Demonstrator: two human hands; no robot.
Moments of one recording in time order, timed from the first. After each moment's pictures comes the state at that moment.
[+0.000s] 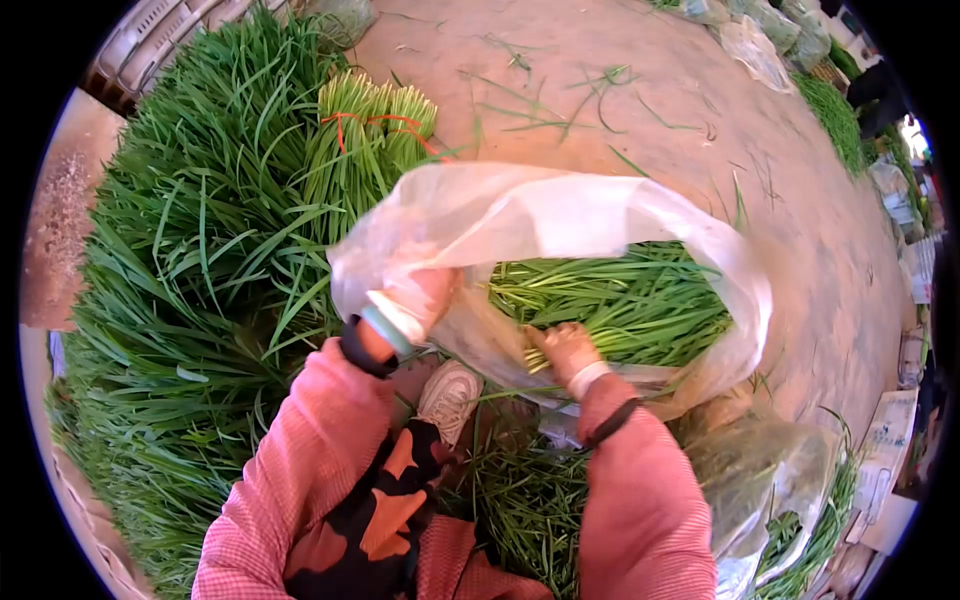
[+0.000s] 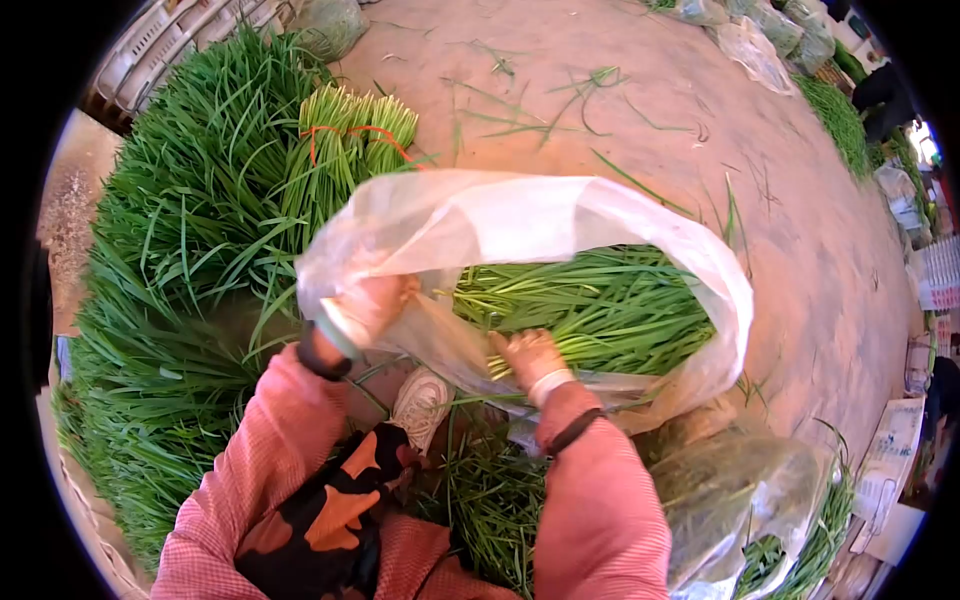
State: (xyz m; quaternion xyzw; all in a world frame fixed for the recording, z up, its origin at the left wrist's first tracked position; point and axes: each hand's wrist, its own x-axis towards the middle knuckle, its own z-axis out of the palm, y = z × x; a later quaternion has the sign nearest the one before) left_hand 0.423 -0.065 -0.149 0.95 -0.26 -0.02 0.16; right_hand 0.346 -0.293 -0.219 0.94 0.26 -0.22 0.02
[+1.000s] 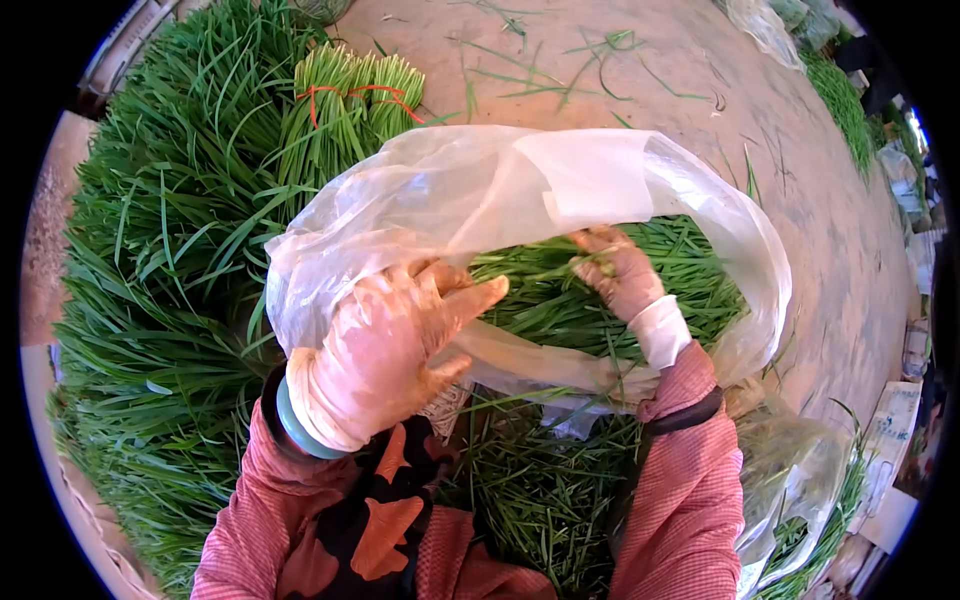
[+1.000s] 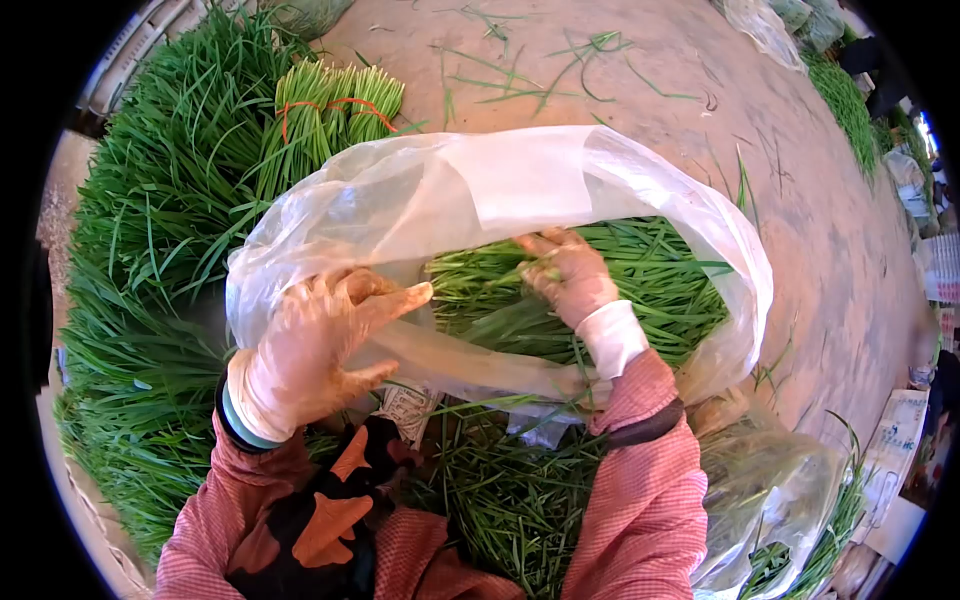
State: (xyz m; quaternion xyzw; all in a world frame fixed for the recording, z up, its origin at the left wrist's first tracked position) left_hand 0.374 -0.087 -0.033 0.94 -0.29 -0.11 0.16; right_hand 0.413 -0.338 -0.177 0.57 -0.17 -0.22 -0.77
